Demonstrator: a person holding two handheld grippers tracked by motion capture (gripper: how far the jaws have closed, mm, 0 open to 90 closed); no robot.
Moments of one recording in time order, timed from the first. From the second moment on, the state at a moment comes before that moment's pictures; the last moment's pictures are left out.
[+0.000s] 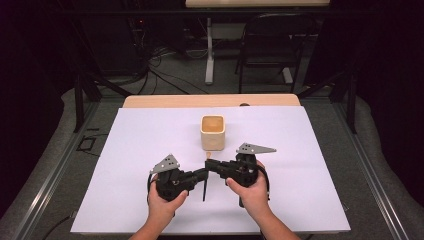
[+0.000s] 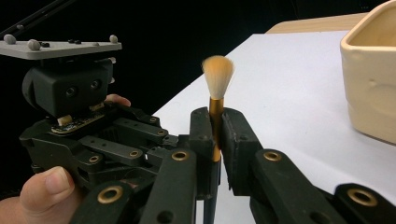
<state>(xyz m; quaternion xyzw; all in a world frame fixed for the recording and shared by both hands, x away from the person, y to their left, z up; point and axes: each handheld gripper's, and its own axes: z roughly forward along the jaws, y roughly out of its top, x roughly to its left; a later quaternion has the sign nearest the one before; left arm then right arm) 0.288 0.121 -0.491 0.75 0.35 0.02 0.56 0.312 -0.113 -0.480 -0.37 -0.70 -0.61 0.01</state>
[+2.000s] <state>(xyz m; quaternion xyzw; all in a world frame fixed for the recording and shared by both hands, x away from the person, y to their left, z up) 0.293 0.124 -0.496 0.75 0.36 -0.01 0.56 0.309 -0.114 -0.477 -0.36 -0.71 -0.61 -0.02</state>
